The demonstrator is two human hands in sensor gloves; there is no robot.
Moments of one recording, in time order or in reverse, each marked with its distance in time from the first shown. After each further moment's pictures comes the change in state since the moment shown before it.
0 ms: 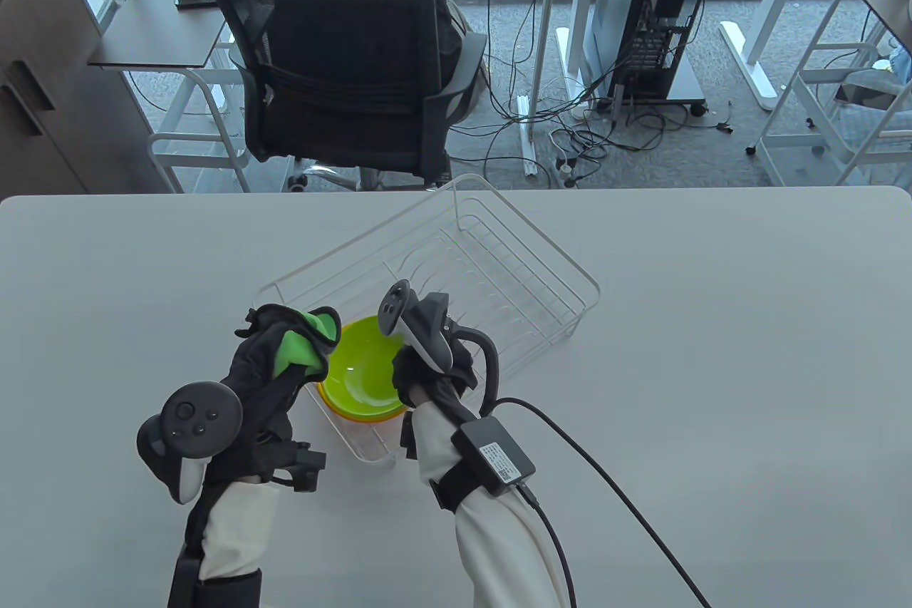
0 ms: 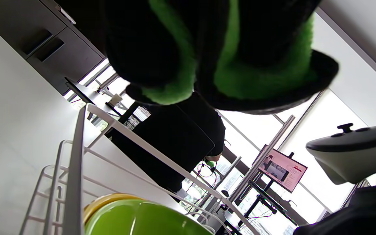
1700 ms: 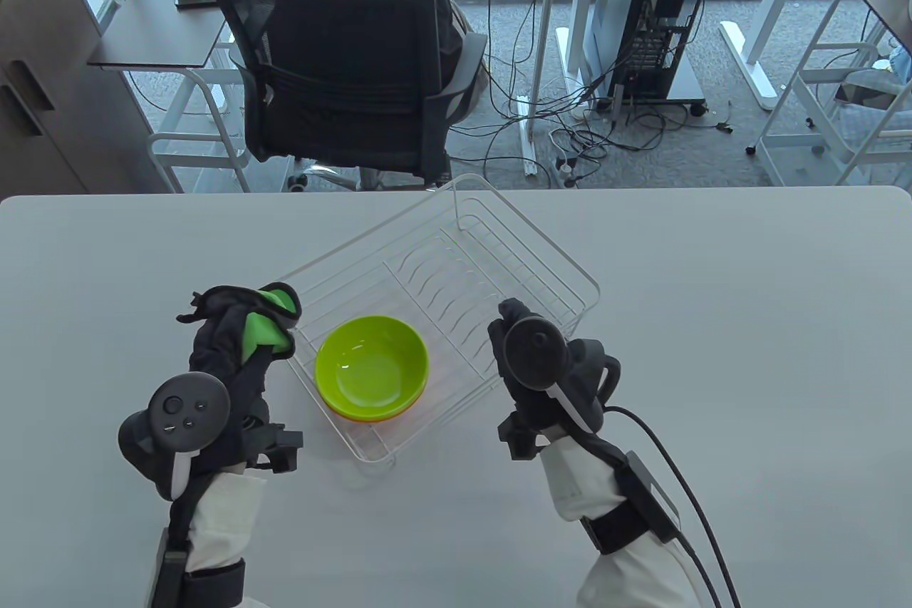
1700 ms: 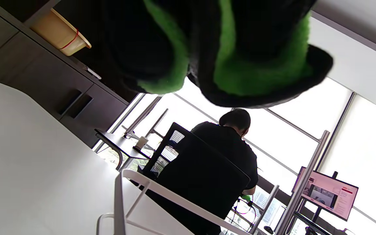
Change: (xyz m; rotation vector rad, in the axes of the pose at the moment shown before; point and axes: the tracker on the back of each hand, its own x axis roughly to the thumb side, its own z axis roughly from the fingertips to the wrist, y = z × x) left_hand -0.010 0.024 -0.011 0.156 0.095 -0.194; right_hand -0.146 -0.060 0.057 -0.543 -0.314 -0.317
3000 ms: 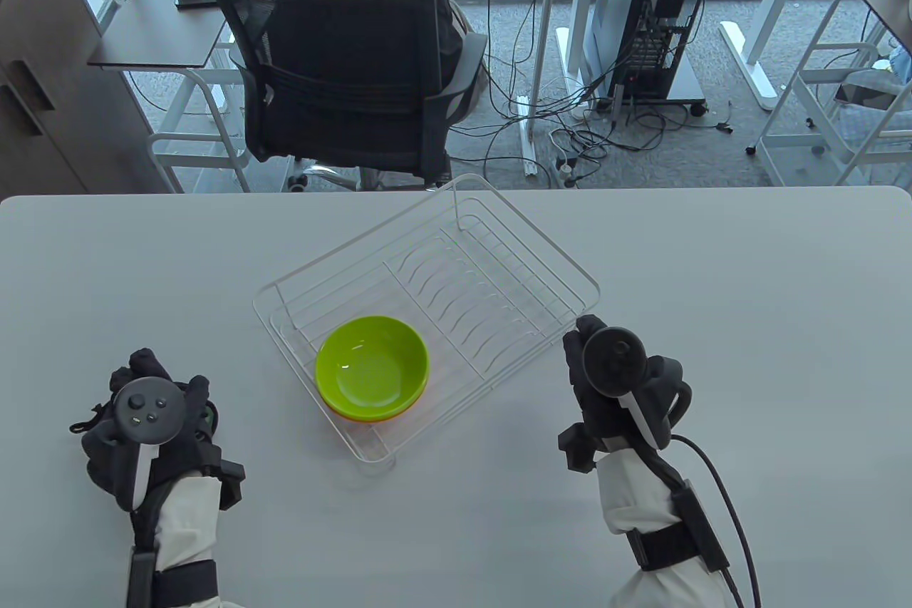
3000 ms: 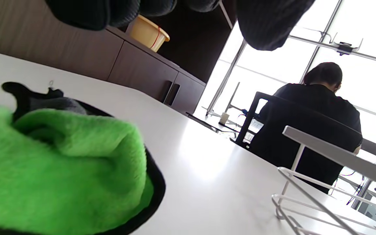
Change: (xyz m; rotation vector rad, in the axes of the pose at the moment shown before) left_hand -0.073 -0.010 0.003 -0.118 0.228 -0.268; right_hand -0.077 -0.001 0.003 0.008 0.205 0.004
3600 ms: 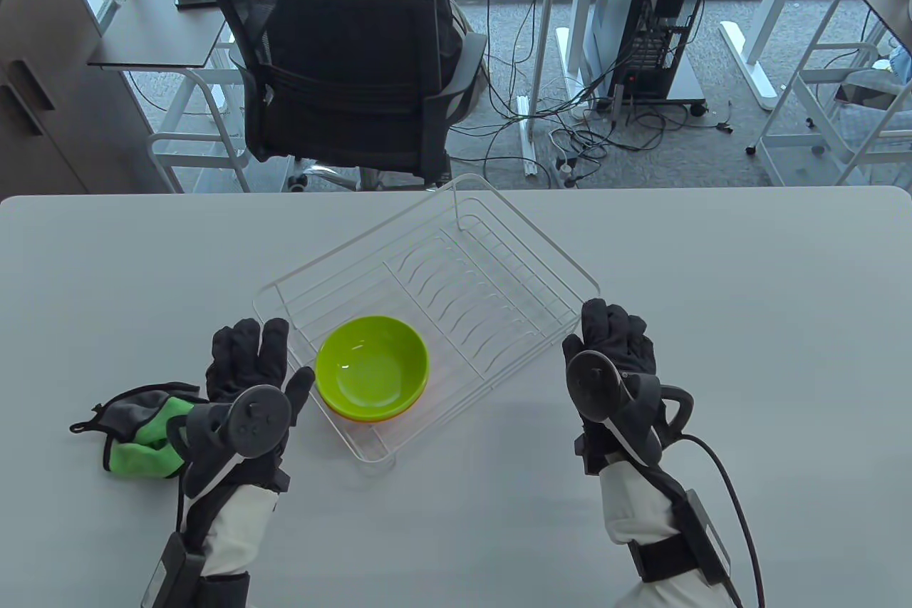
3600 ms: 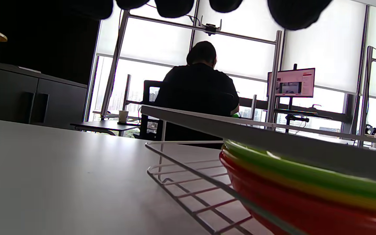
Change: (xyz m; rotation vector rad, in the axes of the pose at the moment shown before) left_hand 0.085 -0.024 0.036 -0.115 -0.537 -0.181; right_hand 0.004 0.009 0.017 -0.129 -0.158 0.263
